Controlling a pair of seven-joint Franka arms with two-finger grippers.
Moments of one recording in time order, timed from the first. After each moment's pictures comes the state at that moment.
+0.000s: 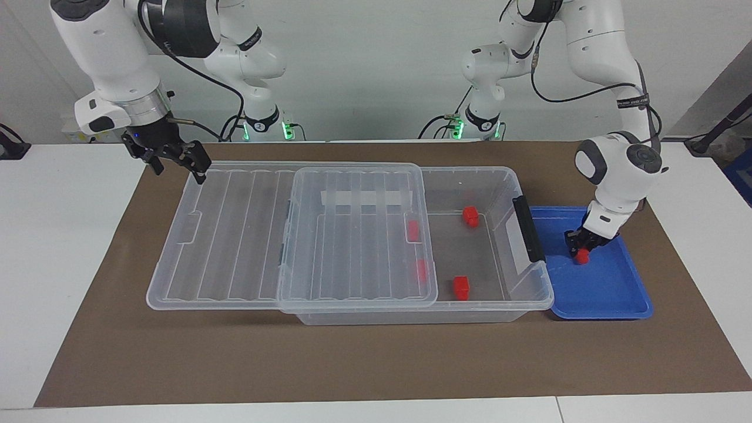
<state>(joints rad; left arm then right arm) 0.13 0.27 0.01 -2.03 0.04 2.39 0.11 -0.05 0.01 0.05 -1.62 -0.05 1.65 0.26</state>
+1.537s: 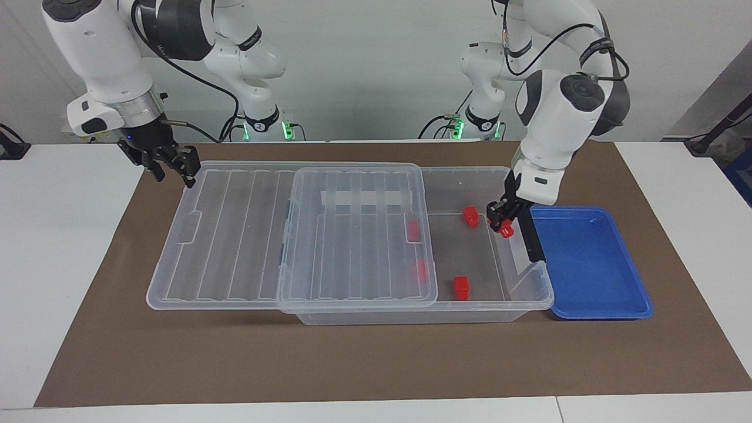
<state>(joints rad) -0.25 0.15 -0.05 -1.81 -0.04 2.05 -0.64 -0.10 0.01 0.05 -1.66 -0.05 1.72 0.25</state>
